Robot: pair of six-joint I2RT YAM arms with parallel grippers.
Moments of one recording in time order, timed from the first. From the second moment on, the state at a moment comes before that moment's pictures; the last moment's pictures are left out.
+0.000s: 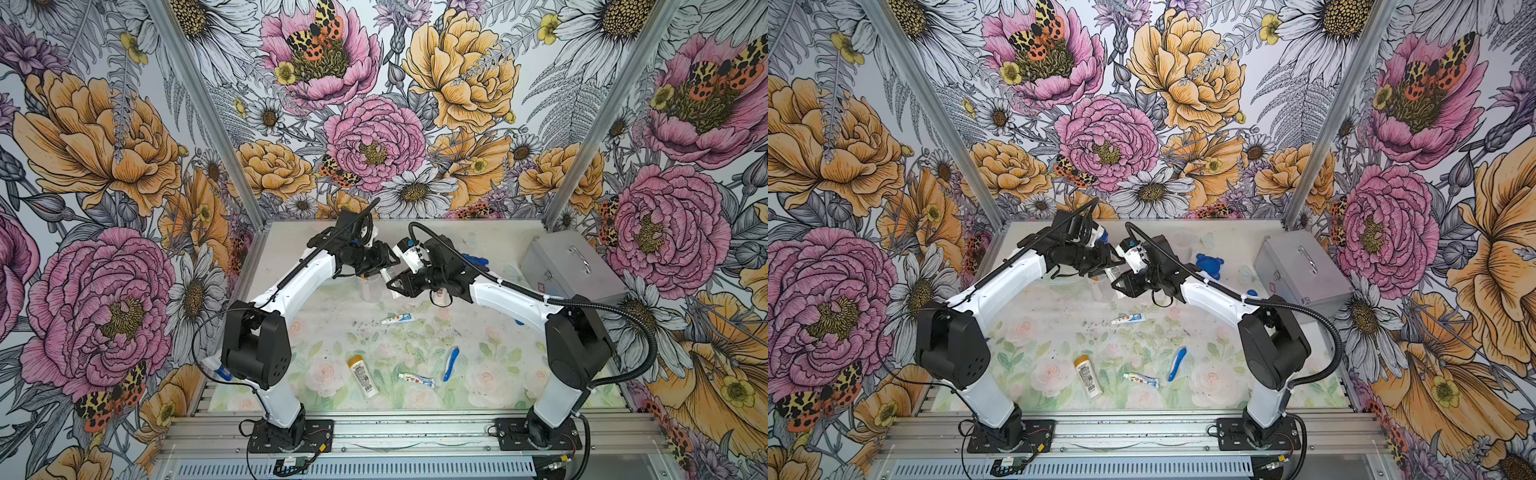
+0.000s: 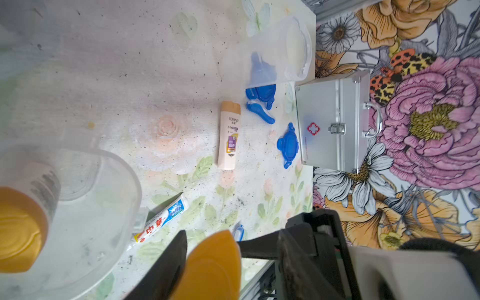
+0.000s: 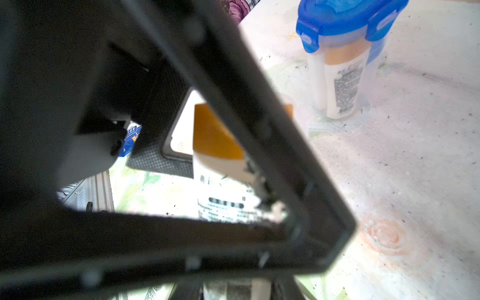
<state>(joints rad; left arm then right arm) -0.39 1.72 1.50 -0.72 0.54 -0.64 0.63 1.75 1.29 -0.21 -0.53 0.18</state>
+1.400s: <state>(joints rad) -0.45 1.60 1.49 -0.62 -0.09 -0.32 0.62 1.64 1.23 -0.38 -0.37 0.13</state>
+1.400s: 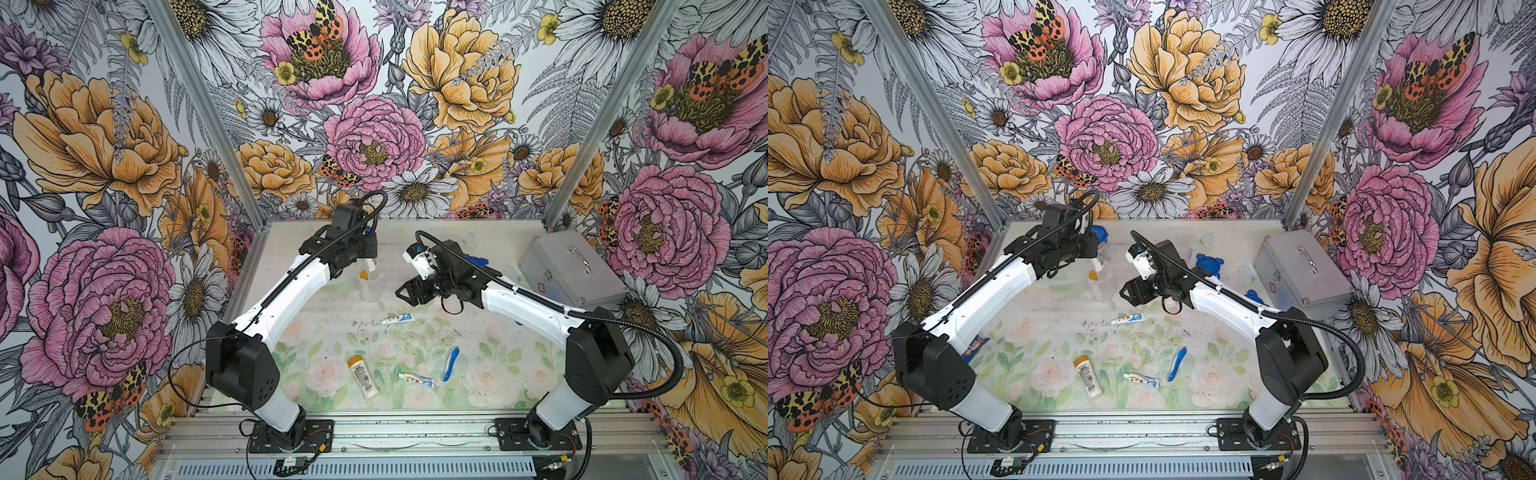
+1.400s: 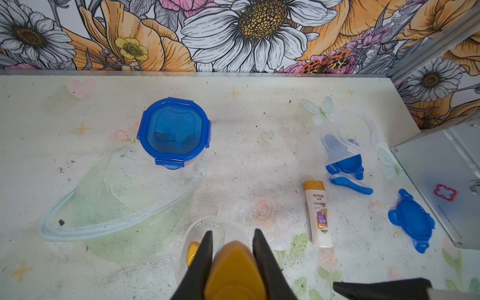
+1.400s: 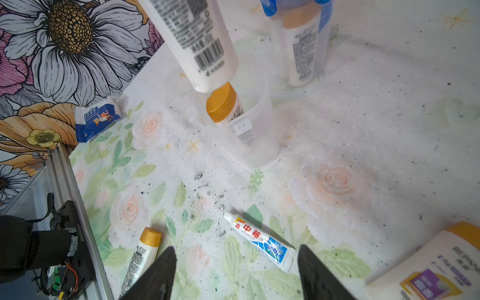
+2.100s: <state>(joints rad) -0.52 1.66 1.39 -0.55 -0.17 -0.30 0.63 1.87 1.31 -0.44 -0.45 0.05</state>
